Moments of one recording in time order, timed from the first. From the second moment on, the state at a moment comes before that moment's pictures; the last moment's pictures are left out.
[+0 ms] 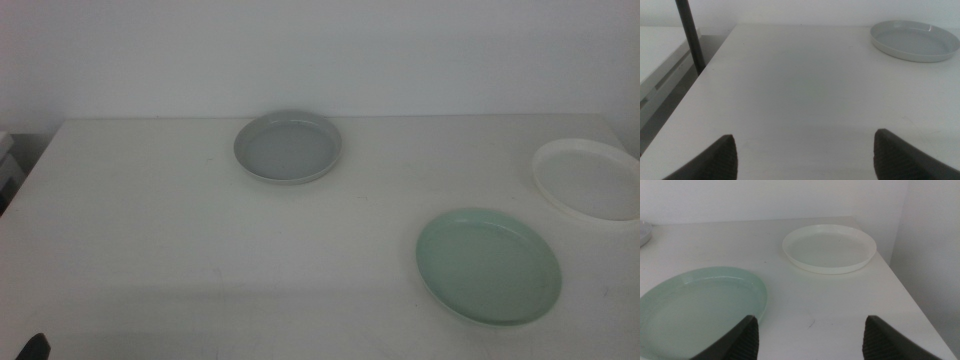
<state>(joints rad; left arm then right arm) 0.04 -0.01 0.03 -0.02 0.30 -0.04 -0.05 -0.01 0.03 -0.16 0.29 0.20</state>
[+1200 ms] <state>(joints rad) 0.04 -0.01 0.03 -0.02 0.30 -0.04 -0.05 0.80 -0.96 0.07 1.04 0.12</state>
